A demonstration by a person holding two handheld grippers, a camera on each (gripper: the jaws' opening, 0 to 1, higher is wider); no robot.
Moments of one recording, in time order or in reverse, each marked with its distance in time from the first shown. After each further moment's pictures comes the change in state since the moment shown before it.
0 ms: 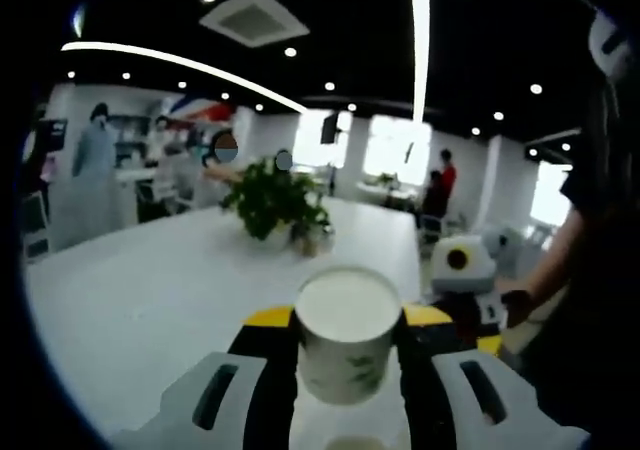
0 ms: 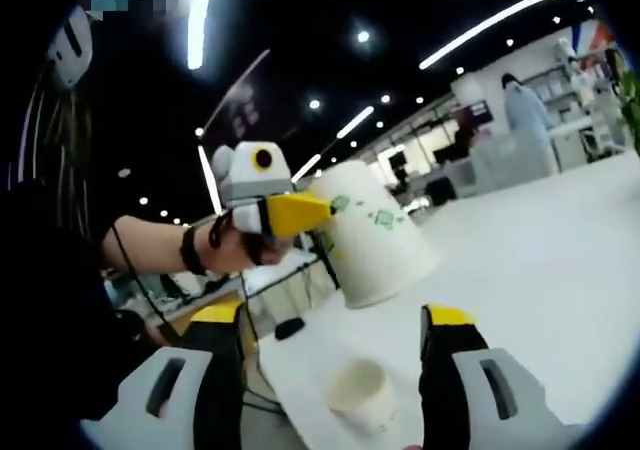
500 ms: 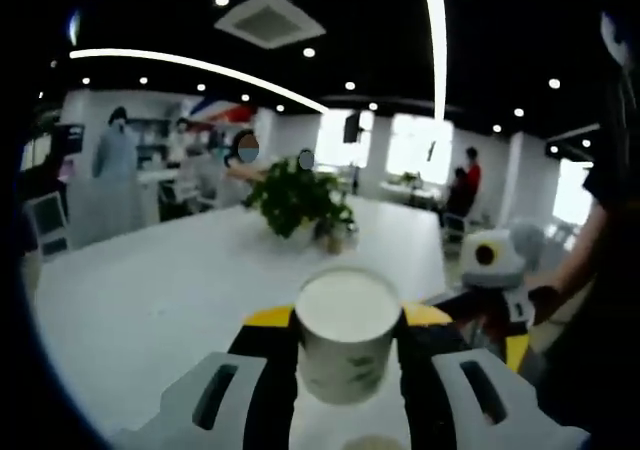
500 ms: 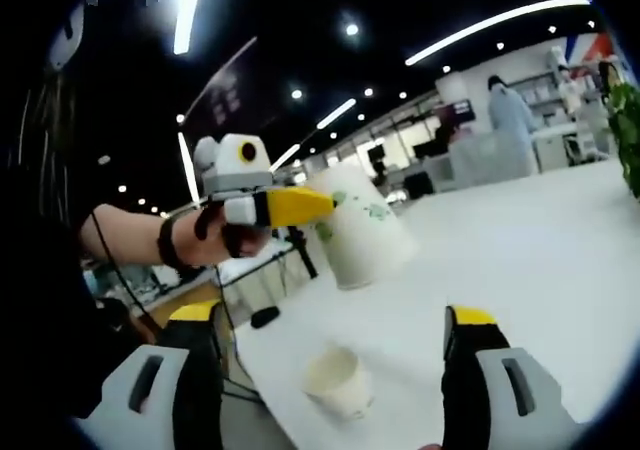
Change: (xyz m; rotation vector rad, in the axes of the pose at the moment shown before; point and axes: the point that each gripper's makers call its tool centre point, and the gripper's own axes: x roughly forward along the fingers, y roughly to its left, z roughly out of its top) left arm 0.005 0.014 -0.007 0.018 -0.001 0.100; right arm -0.010 -0.021 -0.012 -0.012 0.054 -0.129
